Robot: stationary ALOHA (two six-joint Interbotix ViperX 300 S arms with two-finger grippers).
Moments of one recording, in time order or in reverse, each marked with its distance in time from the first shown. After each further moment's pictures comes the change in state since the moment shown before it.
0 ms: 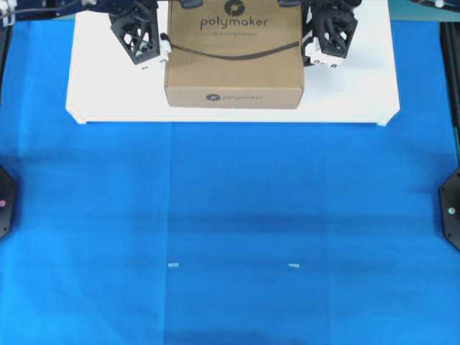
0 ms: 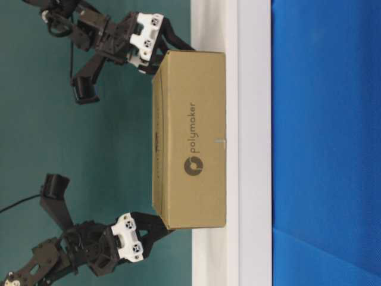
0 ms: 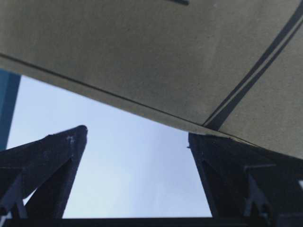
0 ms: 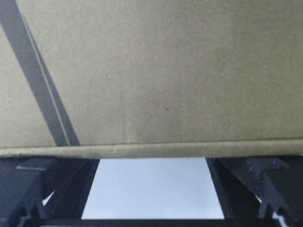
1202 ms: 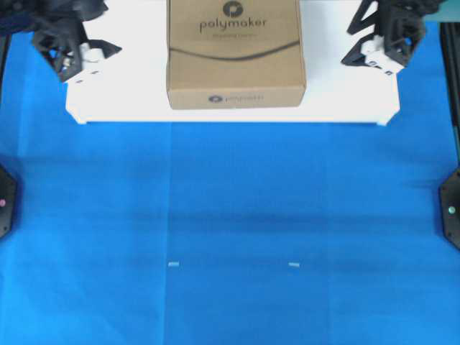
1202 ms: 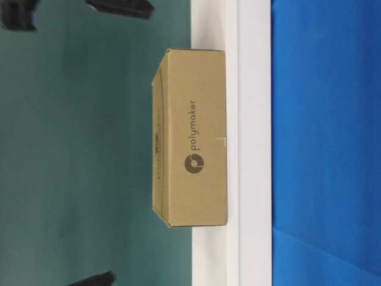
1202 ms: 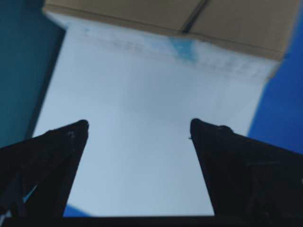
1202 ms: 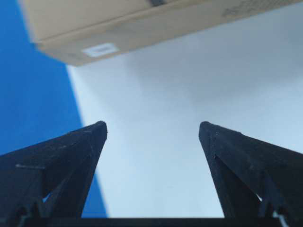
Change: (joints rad) left arm -0.028 -0.531 0.327 -0.014 -0.083 0.008; right arm -0.083 -0.459 0.291 0.061 0.018 0.107
